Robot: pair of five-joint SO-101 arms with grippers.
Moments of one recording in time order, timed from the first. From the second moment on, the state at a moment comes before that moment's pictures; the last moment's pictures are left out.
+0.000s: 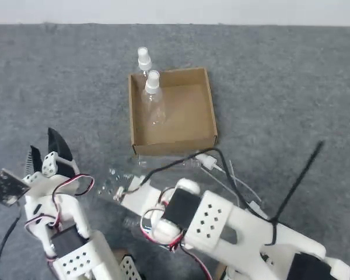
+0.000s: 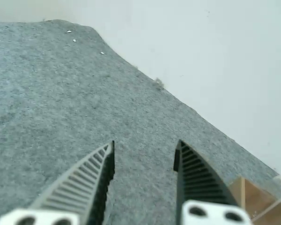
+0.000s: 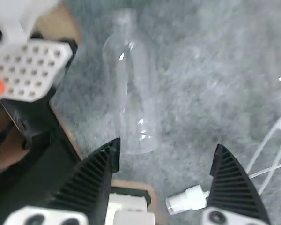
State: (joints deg) left arm -34.9 -103.5 97.3 34.4 28.3; right arm -69.4 -28.6 30.2 90.8 1.7
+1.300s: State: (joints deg) left arm -34.9 -103.5 97.3 34.4 28.3; right arm -70.6 -28.6 58.3 60.4 1.7
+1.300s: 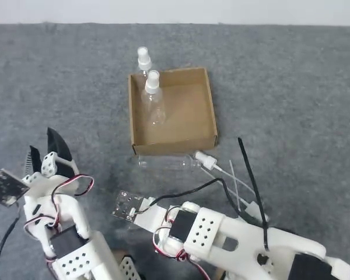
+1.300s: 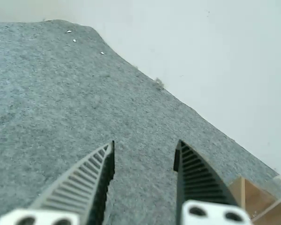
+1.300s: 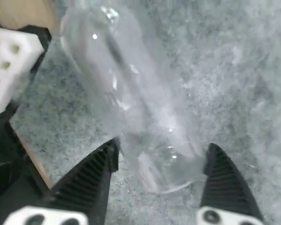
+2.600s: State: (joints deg) left arm -34.9 -103.5 97.3 34.4 28.3; right arm -54.9 -51.5 57.5 68.7 -5.1
